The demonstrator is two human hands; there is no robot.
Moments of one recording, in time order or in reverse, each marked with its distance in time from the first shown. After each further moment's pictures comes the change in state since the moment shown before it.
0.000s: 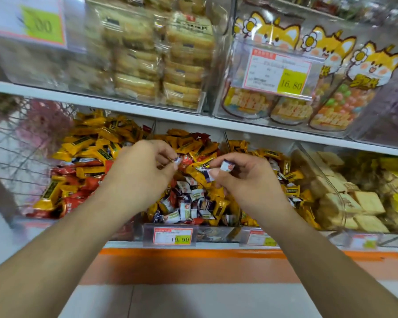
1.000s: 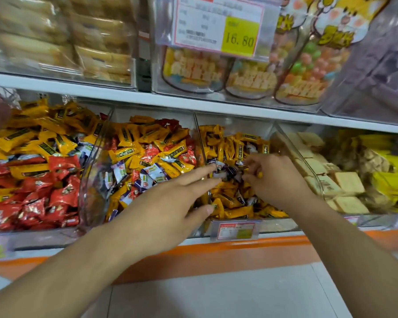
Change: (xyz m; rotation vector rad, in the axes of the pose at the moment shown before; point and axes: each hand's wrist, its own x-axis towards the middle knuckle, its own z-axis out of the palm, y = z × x) left_hand -0.020 0.036 0.092 0.155 -0.498 0.468; right_hand 0.023 0.103 -0.104 -0.855 0.002 0.057
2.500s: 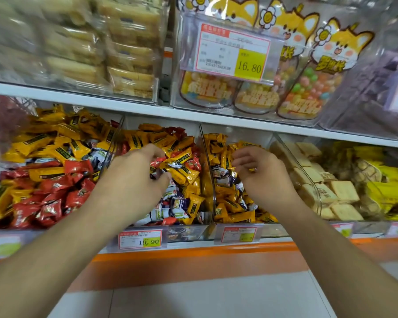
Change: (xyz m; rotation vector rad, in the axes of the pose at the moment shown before) left_hand -0.016 -0.025 -0.046 -0.029 0.395 -0.443; right_hand -0.009 -0.054 -0.011 0.460 0.127 0.030
